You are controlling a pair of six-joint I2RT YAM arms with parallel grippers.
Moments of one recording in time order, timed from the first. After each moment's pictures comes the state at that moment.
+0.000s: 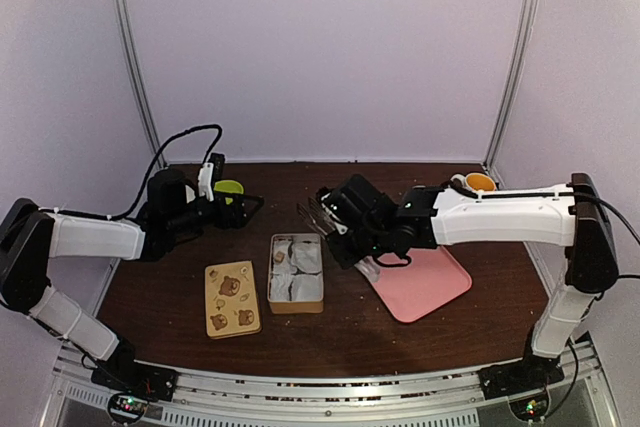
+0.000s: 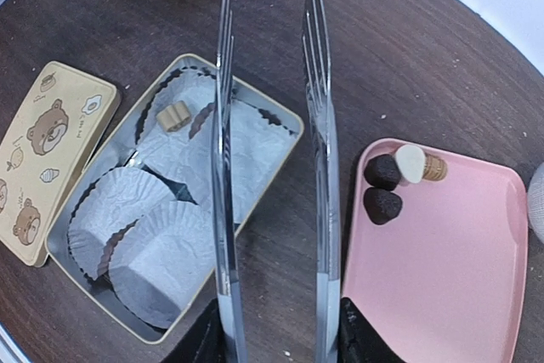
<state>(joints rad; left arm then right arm) -0.44 1.44 0.65 0.55 0.37 -0.34 1.06 1.77 1.37 -0.50 0.35 0.30</state>
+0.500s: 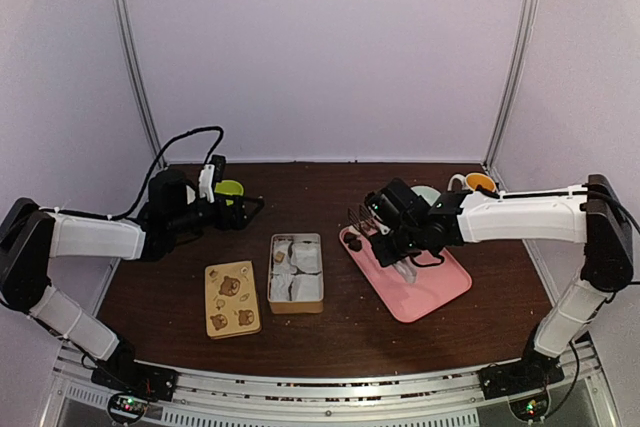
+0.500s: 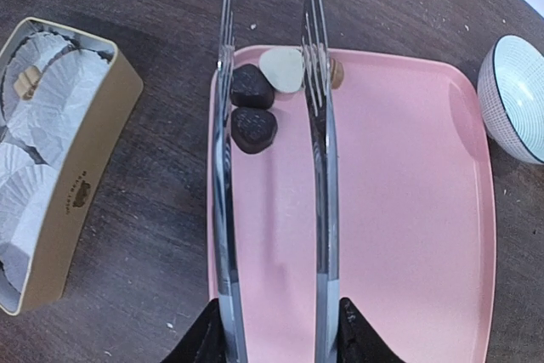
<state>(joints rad) -0.44 1.45 0.65 0.53 0.37 -0.34 0.89 1.64 1.13 -0.49 0.33 0.35</state>
